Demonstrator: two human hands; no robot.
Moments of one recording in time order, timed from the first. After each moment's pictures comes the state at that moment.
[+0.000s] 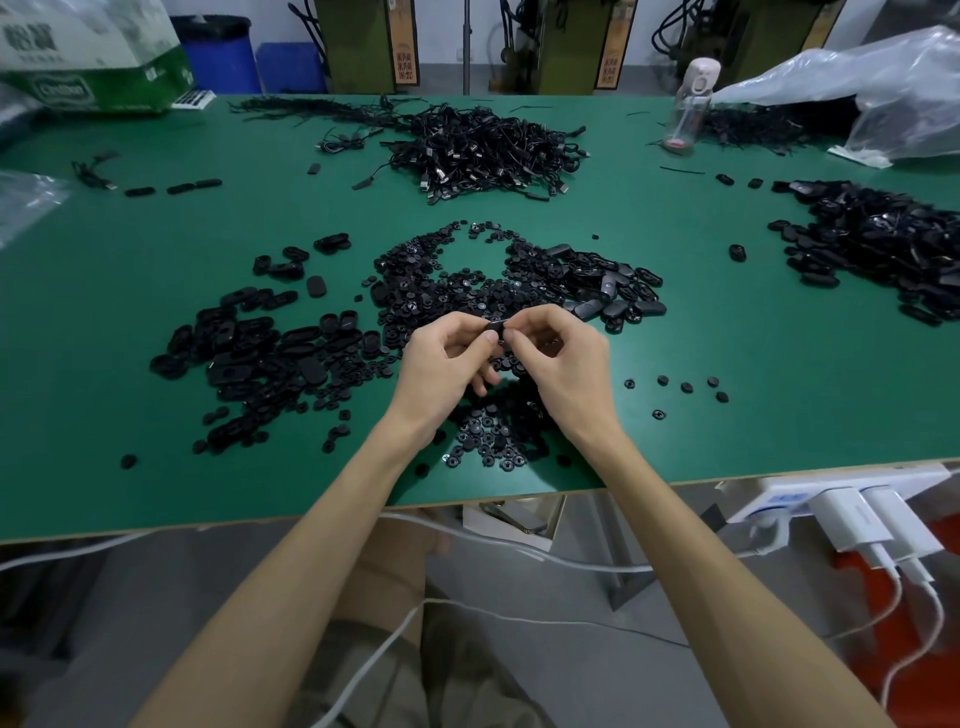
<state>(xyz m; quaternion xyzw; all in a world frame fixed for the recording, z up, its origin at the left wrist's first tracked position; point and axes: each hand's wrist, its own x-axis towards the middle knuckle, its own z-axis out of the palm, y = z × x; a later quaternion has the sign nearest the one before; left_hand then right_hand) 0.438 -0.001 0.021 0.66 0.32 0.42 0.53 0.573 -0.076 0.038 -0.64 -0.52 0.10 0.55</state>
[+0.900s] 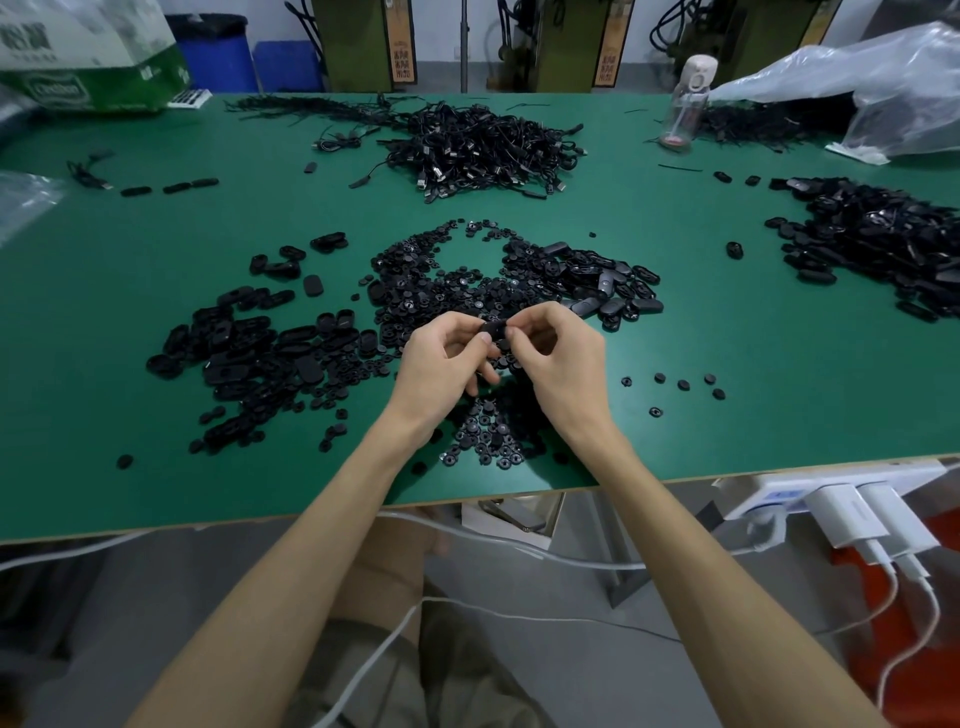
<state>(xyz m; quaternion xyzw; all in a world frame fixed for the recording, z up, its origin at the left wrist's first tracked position) 0.440 -0.001 0.020 0.67 0.33 0.41 0.53 0.574 -0.072 0.033 -0.67 -0.51 0.08 0.54</state>
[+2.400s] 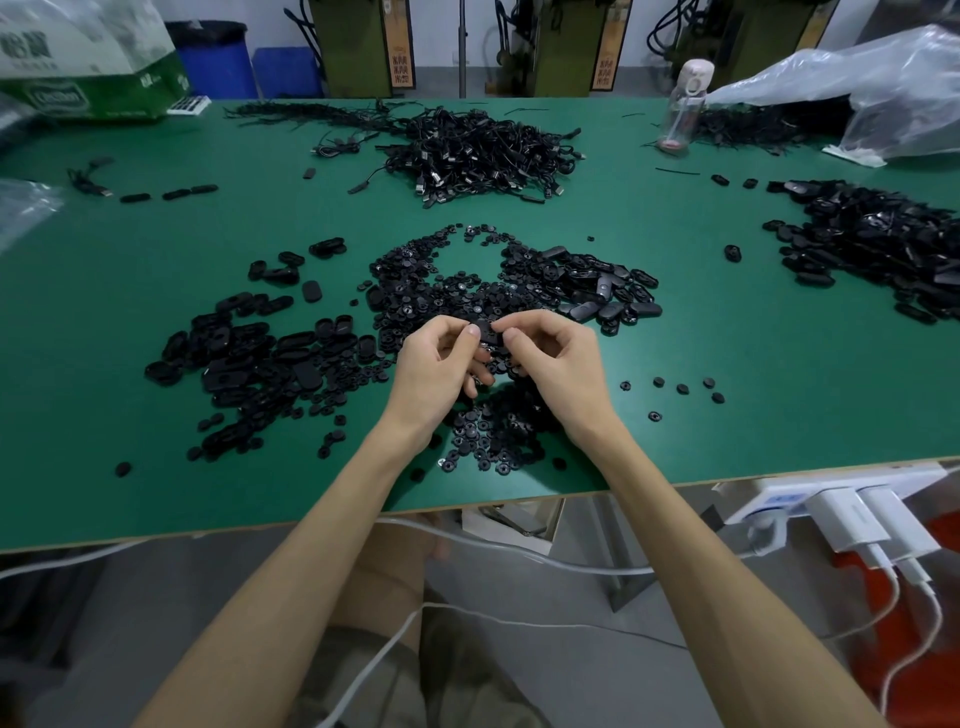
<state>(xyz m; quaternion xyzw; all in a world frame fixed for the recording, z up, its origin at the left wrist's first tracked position) 0.441 0.004 0.016 0.65 0.35 0.42 0.52 0.584 -0.067 0.026 -0.59 -0.49 0.23 0.60</state>
